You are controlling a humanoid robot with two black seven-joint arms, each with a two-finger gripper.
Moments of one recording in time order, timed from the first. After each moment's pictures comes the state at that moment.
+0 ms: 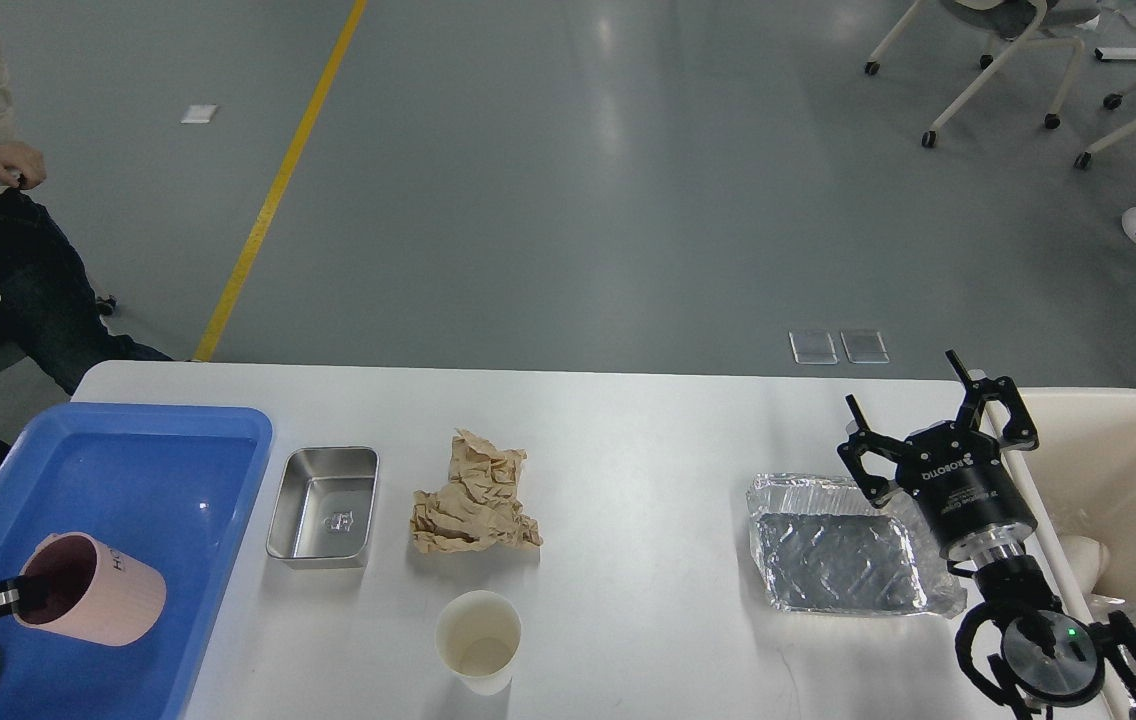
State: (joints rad) left arm 0.18 0.85 -1.33 -1.33 1.72 -0.55 -0.06; right arm -0.01 -0.11 1.54 1.36 -0.17 0.31 0.01
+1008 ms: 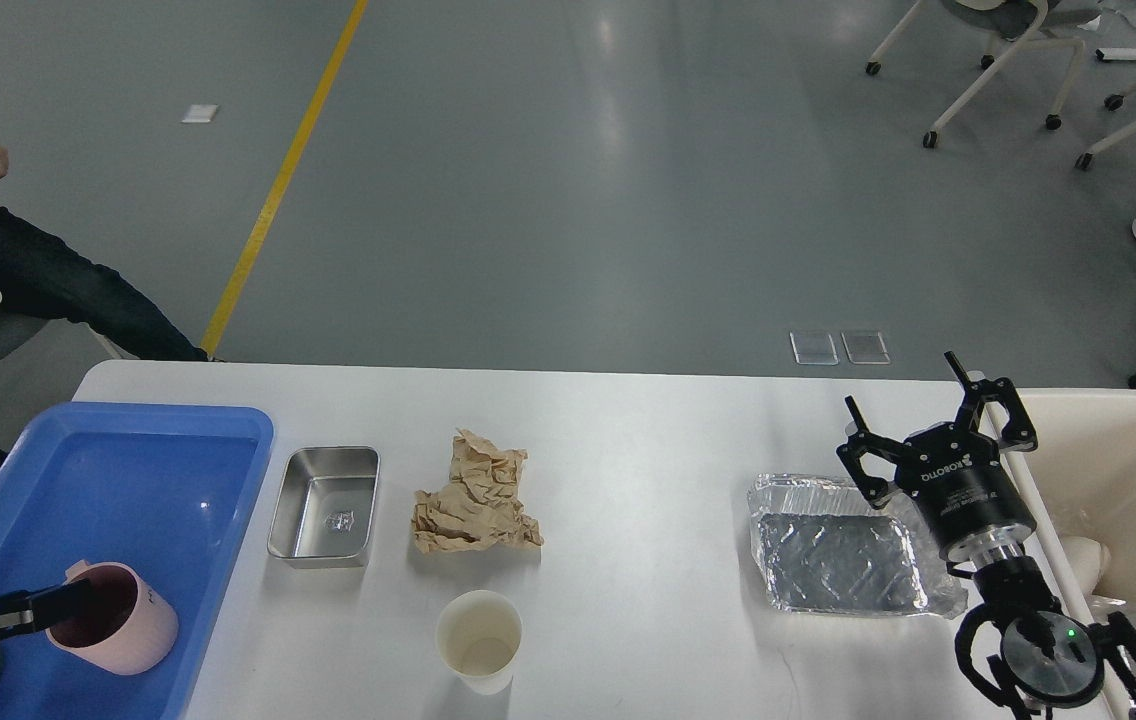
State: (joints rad) left arm 0.17 0.94 -1.27 -1.46 1.72 -0.41 -0.07; right arm -0.01 -0.11 1.54 1.36 -0.17 0.31 0.01
